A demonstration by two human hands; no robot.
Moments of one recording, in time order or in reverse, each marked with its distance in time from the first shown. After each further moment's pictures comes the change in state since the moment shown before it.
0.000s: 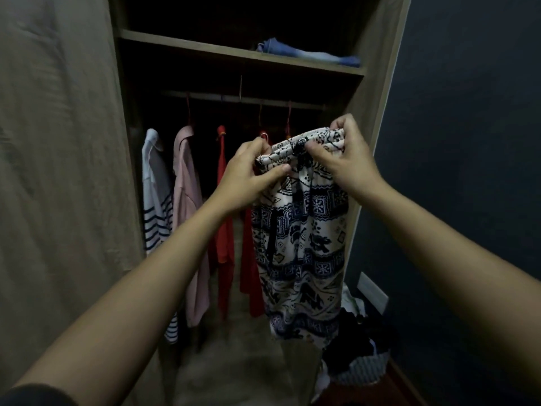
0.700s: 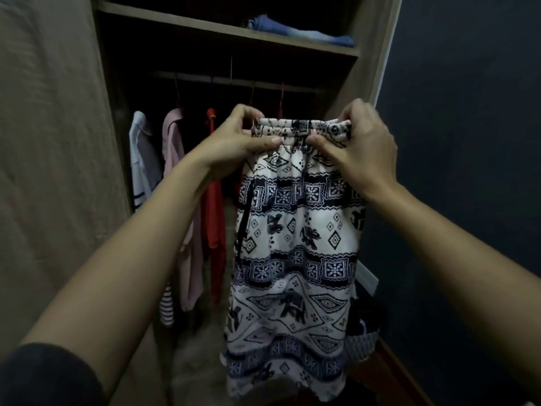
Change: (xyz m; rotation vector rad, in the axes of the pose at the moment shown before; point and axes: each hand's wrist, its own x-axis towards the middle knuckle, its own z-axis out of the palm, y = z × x) left_hand 0.020 0.021 -0.016 -0.628 -0.178 -0.324; right_hand -0.021 -0.001 -0.018 -0.605 0.257 -0.141
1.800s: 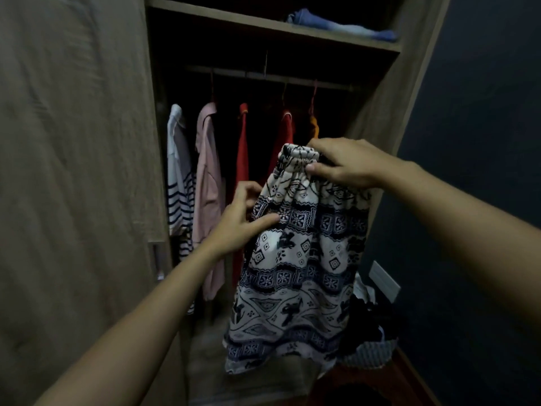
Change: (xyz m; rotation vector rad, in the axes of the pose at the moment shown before) left_hand -0.087 -0.113 -0.037 0.506 0.075 0.060; right_hand 0.020 -0.028 0.036 -0.137 -0.810 -0.476
